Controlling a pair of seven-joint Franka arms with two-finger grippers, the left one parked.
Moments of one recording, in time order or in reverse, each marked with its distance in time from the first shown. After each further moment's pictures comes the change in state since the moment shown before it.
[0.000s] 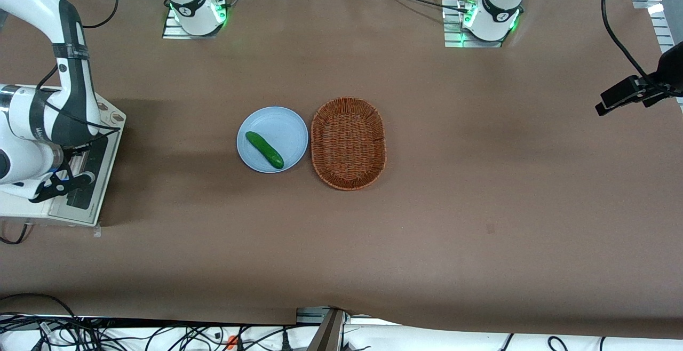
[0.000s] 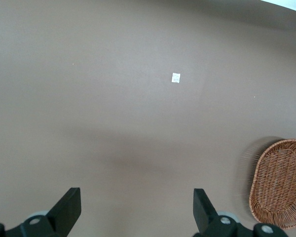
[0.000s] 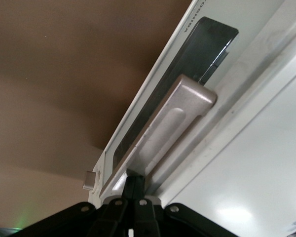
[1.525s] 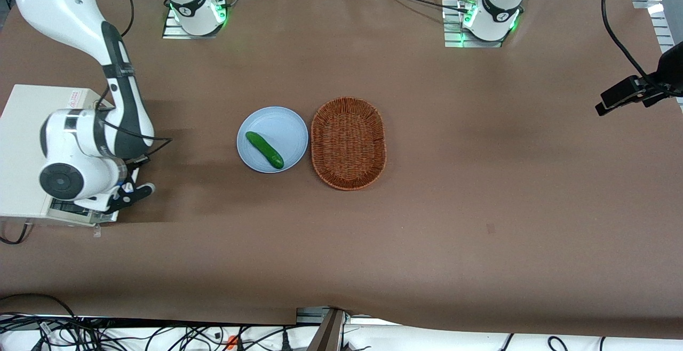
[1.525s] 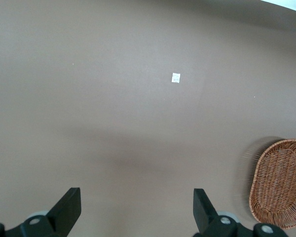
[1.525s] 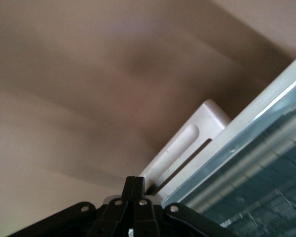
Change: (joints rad) arm 0.079 0.131 0.067 0.001 0.164 0.087 0.052
